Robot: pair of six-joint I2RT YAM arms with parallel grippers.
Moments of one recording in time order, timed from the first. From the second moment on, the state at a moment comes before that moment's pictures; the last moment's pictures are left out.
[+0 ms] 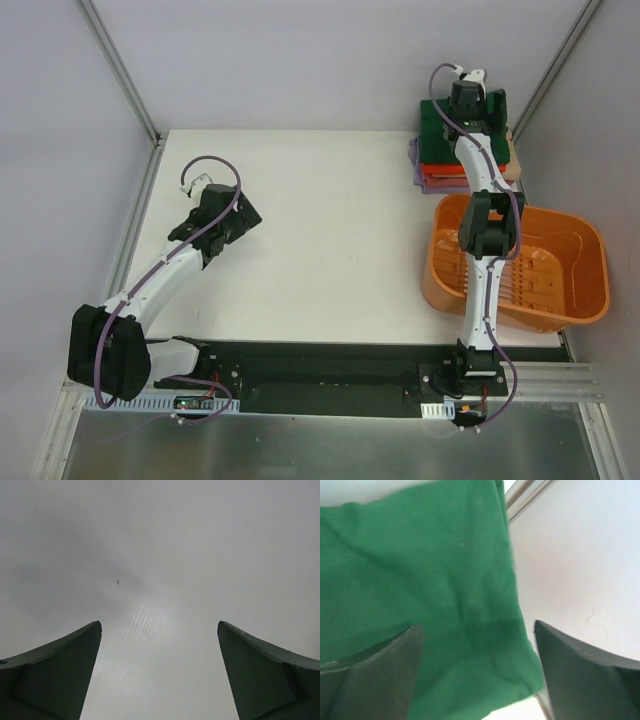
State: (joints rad) left arm -0.30 1.23 0.83 -0.37 -0.26 -0.80; right arm 0.04 2.42 2.31 -0.32 0.71 -0.26
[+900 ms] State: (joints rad) left arm -0.30 0.94 0.79 -0.39 -0.21 -0.69; right arm 0.27 1.43 1.31 -0.30 0.33 0.12
